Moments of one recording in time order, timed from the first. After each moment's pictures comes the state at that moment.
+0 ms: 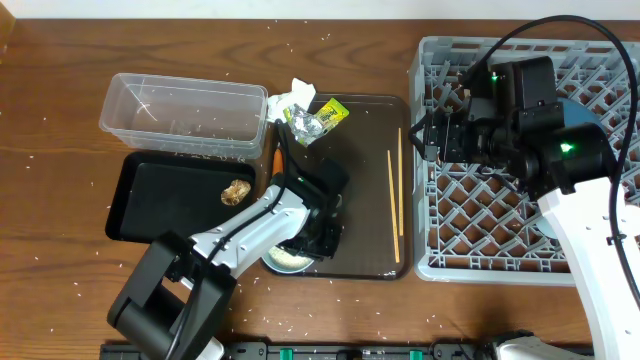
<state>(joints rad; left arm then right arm) -0.65 1.71 1.00 -0.88 0.23 -0.36 0.24 1.40 1.47 -1.03 -0.23 0.31</state>
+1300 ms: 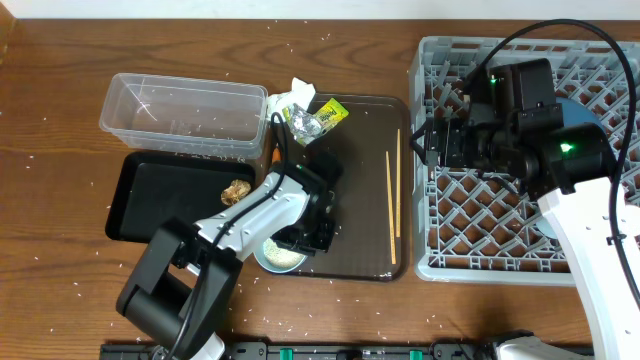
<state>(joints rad) -0.61 1.77 1.06 -0.99 0.22 -0.32 0.24 1.40 1.47 -1.07 -0.23 0.31</state>
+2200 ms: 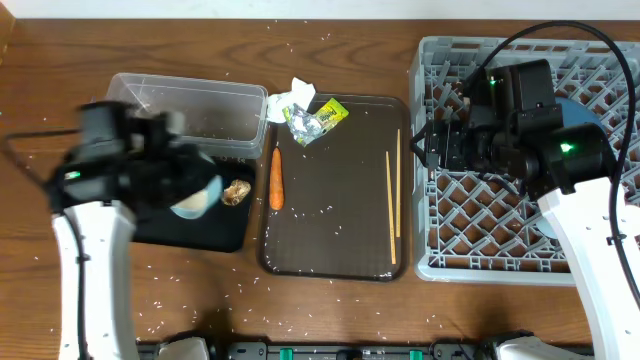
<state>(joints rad) 0.26 1.30 1.20 -1.09 0.62 -0.20 0.24 1.40 1.47 -1.09 -0.23 0.31</state>
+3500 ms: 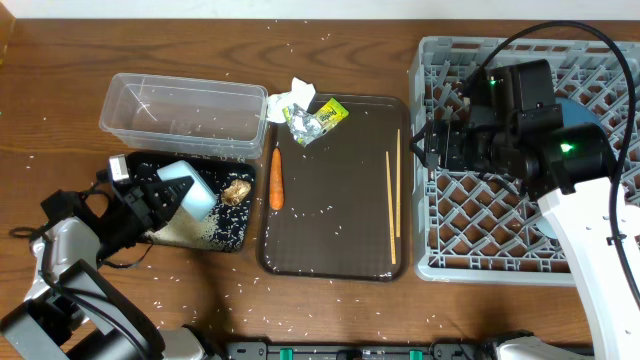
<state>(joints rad) 0.71 1.57 0.80 -0.82 1.49 0.33 0.24 1.40 1.47 -1.09 -0.23 0.31</state>
